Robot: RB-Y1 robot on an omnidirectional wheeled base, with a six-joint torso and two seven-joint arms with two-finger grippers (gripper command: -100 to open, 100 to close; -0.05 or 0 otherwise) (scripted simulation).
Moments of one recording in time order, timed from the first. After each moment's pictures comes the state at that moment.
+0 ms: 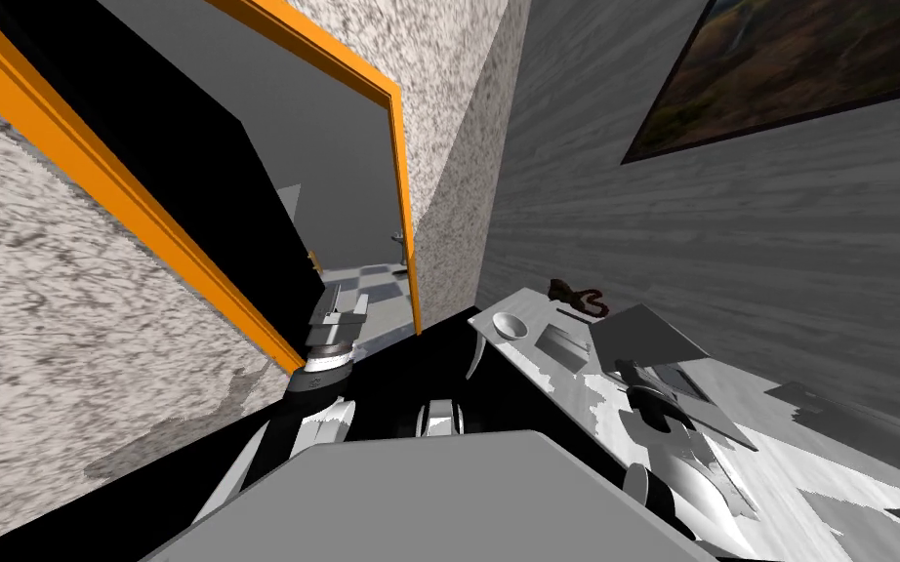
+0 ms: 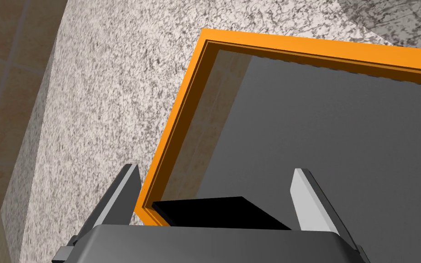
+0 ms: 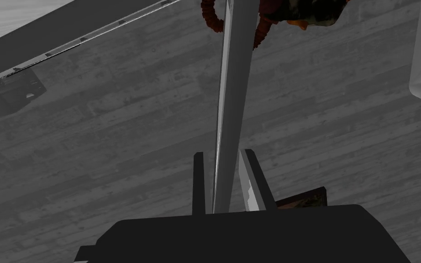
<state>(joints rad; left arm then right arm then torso) 0.50 0.04 -0.06 -2.37 -0.12 -0.45 0.15 -0.04 -0.45 -1.04 -0.91 0.66 -0.27 0.47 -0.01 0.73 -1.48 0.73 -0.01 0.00</state>
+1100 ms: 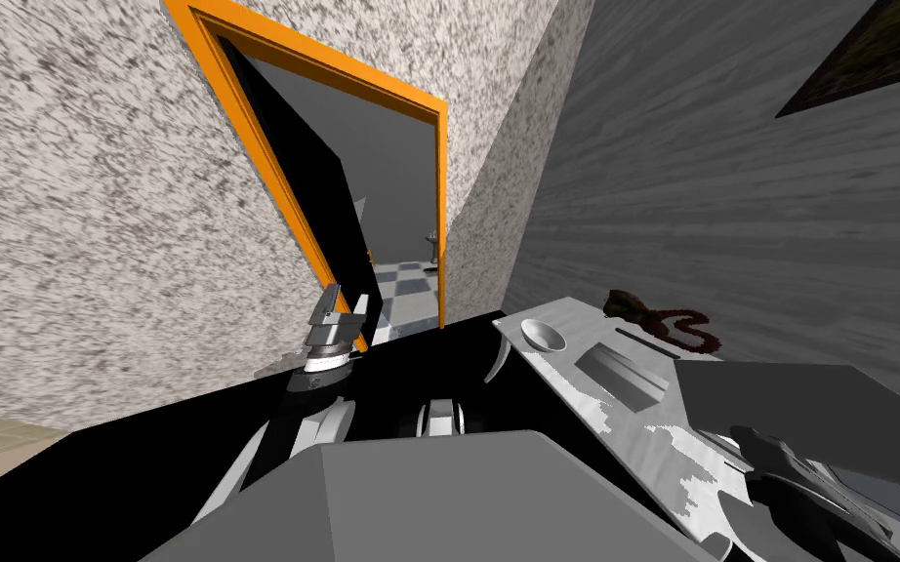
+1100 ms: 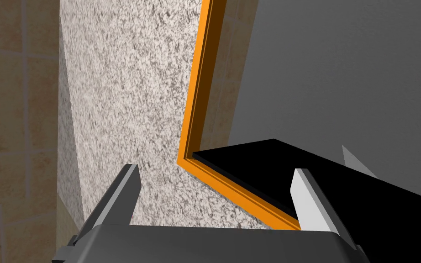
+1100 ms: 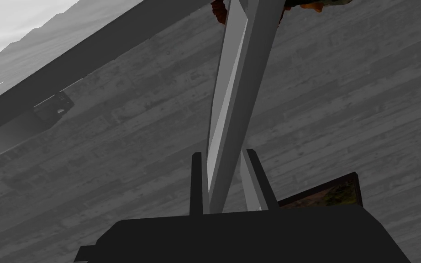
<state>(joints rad) 0.50 0.04 -0.06 -2.37 -0.12 -0.45 0.15 0.11 -0.48 -1.31 -0.87 0.60 -0.32 0.37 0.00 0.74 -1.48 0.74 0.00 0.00</state>
